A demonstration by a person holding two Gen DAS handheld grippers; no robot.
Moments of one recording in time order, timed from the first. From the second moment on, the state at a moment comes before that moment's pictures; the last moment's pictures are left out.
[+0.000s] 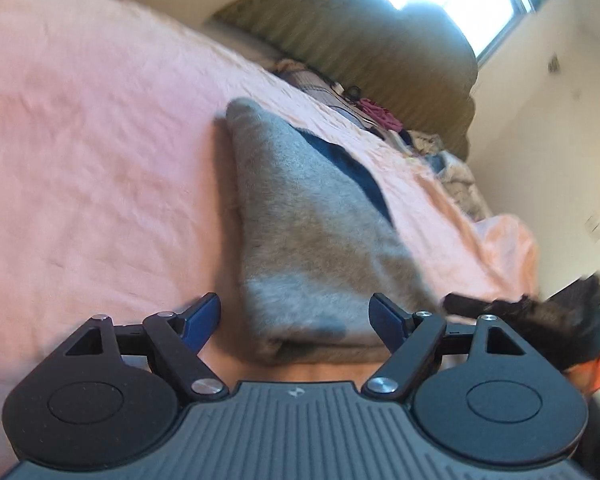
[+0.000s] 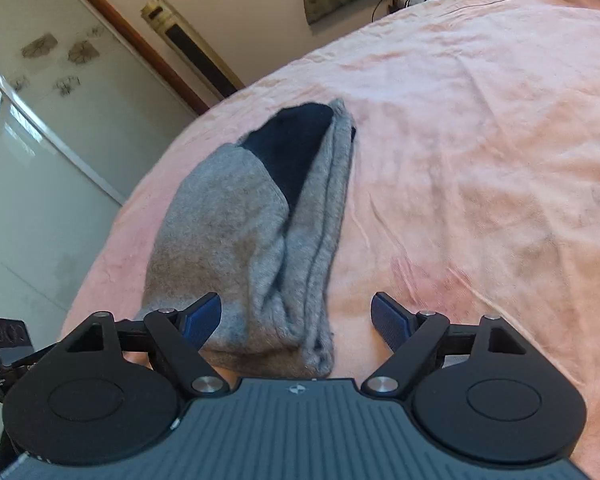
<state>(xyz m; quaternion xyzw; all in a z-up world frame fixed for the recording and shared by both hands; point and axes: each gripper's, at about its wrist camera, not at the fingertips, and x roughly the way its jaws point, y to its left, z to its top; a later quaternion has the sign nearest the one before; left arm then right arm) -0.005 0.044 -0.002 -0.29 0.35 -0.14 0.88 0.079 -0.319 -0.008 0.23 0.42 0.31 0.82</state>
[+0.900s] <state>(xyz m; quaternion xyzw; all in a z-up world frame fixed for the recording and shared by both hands) -0.012 -0.045 0.055 0.03 0.25 -0.19 0.95 0.133 -0.267 0.057 0.22 0.35 0.39 0.82</state>
